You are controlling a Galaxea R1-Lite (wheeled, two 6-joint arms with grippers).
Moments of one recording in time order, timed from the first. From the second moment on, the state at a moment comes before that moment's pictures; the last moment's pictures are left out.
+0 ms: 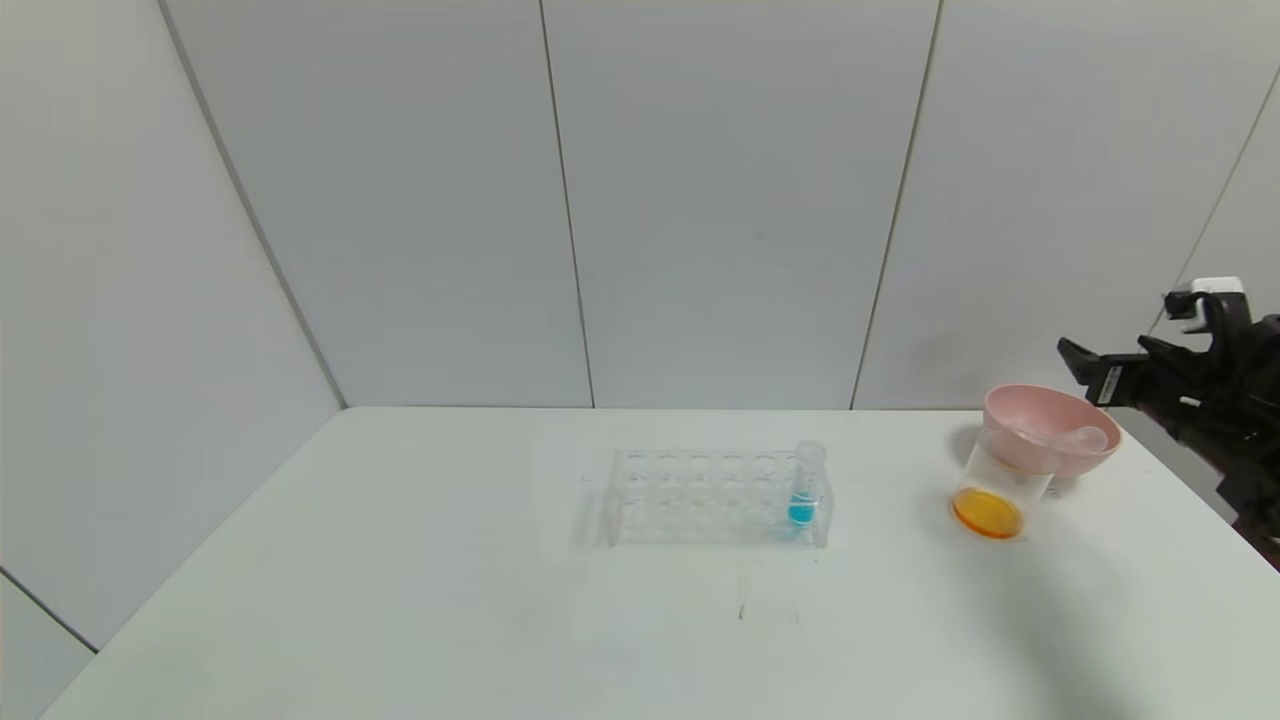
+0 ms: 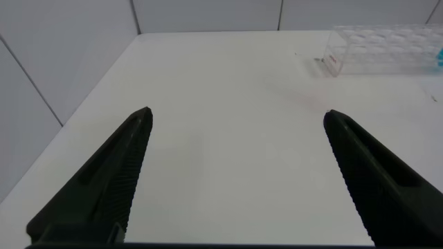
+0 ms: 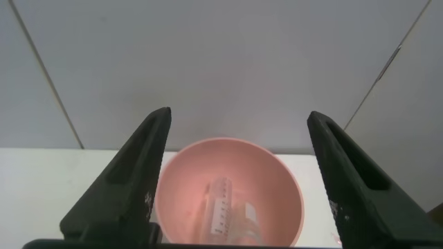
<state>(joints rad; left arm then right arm) 0.00 0.00 0.00 0.00 0.00 0.00 -0.23 2.04 -0.90 -1.15 0.11 -0.08</state>
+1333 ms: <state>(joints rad) 0.00 0.00 0.00 0.00 0.00 0.00 -0.01 0.19 -0.01 -0.20 -0.12 -0.03</state>
